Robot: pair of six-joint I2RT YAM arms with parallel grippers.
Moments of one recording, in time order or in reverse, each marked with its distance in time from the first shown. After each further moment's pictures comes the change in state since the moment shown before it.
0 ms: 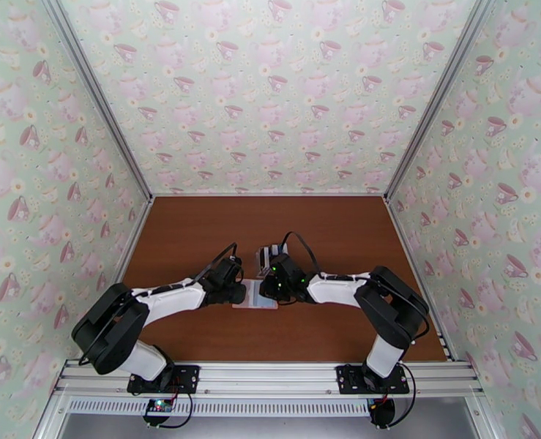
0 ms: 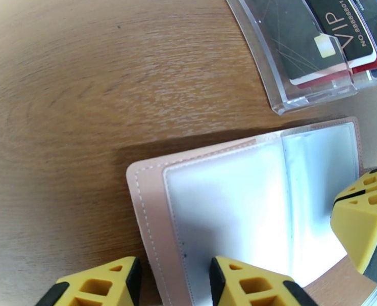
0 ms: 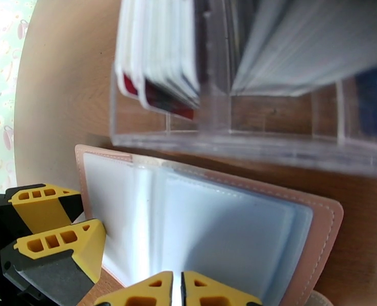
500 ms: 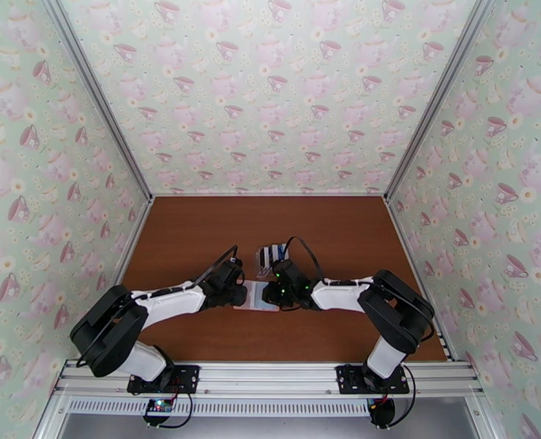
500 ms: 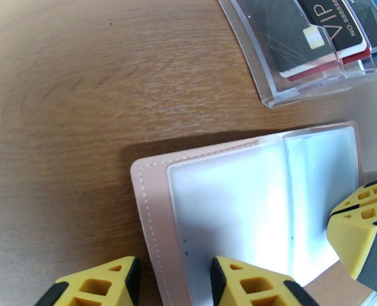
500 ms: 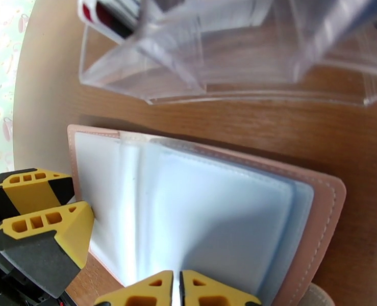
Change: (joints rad) left arm -0.034 -0.021 -0.030 0.026 -0.016 -0.029; right arm 0.015 -0.047 -0.080 0.026 -0.001 0.016
